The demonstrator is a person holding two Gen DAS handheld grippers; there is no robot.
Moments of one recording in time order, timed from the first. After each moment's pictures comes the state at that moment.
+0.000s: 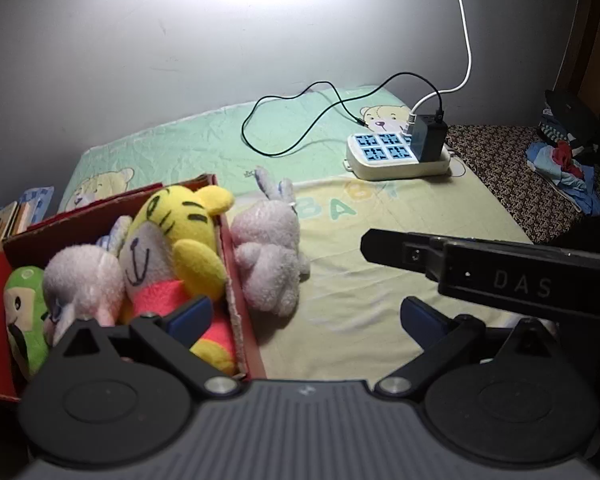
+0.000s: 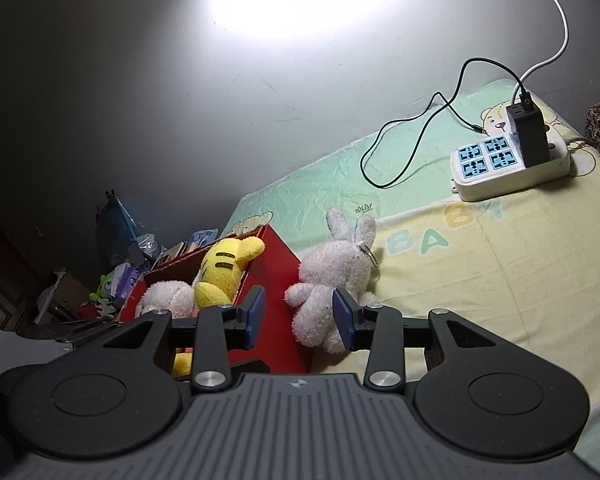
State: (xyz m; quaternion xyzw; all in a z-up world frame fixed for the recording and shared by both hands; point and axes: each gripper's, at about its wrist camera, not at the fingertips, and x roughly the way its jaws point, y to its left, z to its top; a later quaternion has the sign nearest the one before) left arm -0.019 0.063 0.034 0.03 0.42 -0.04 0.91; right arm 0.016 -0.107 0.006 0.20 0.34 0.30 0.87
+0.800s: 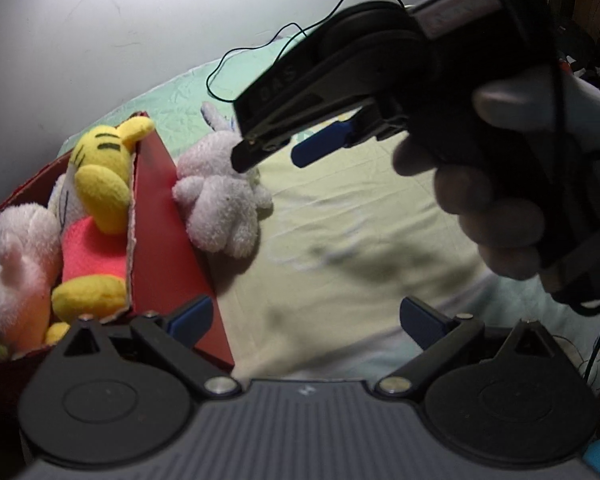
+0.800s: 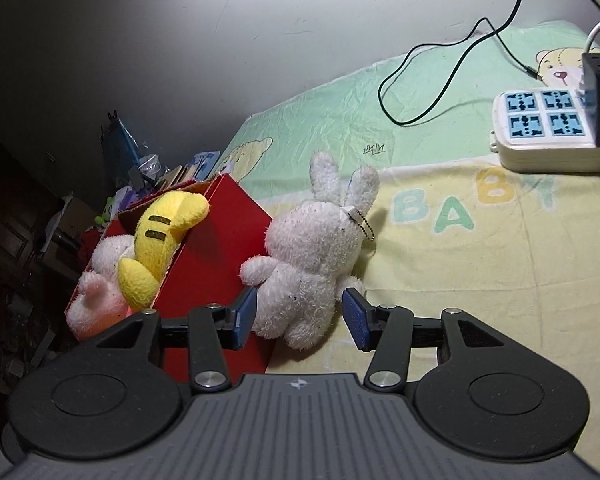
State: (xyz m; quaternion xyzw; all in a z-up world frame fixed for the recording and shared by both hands) left arm -0.031 0.015 -0.034 0.10 0.46 -0.04 0.88; right arm 0.120 -0.076 -0.044 0.14 0.45 0.39 0.79
